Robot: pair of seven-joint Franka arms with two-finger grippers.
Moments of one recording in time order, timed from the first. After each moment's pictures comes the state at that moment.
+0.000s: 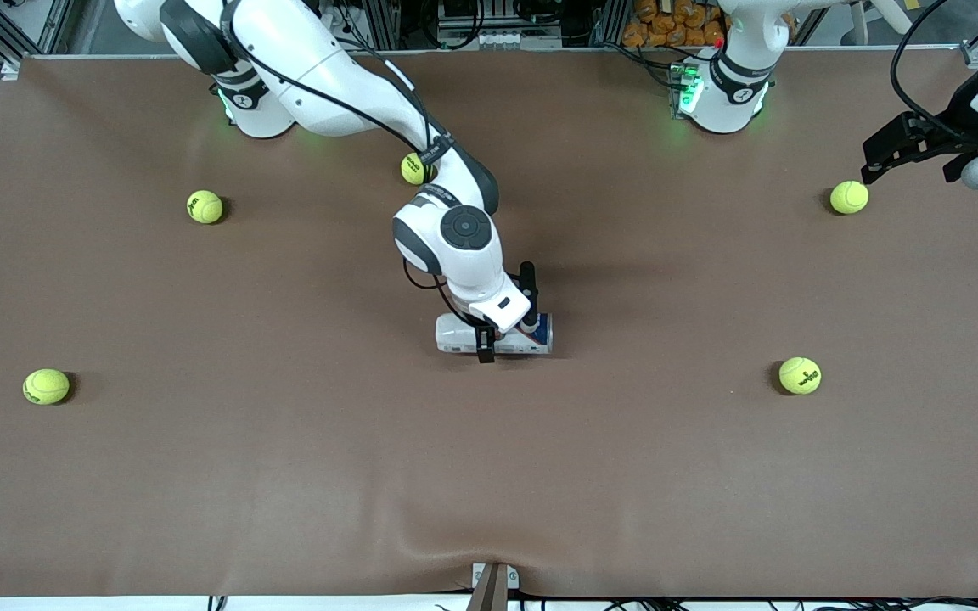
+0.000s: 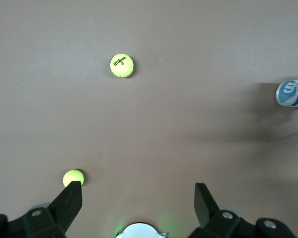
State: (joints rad) left arm 0.12 -0.07 -0.22 -1.54 0.00 1.43 -0.10; right arm 0.71 0.85 0.05 -1.41 -0.15 2.40 -0.72
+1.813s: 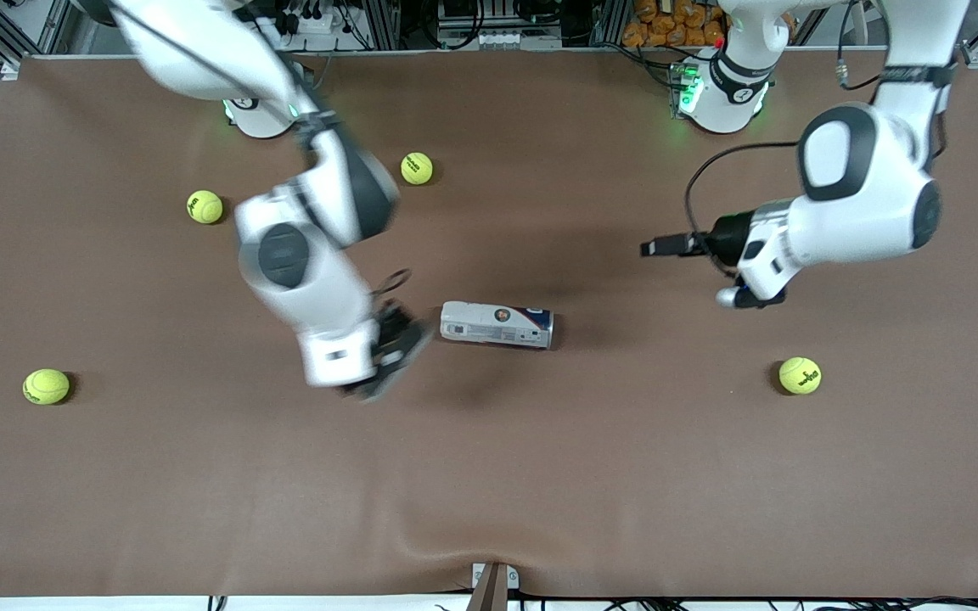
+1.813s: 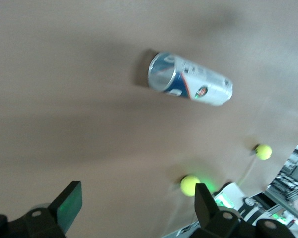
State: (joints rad) left arm 0.11 0.17 -0.37 -2.05 -0.71 2.00 -0.08; right arm 0.37 0.56 0.02 -1.39 0.04 2.08 -0.41
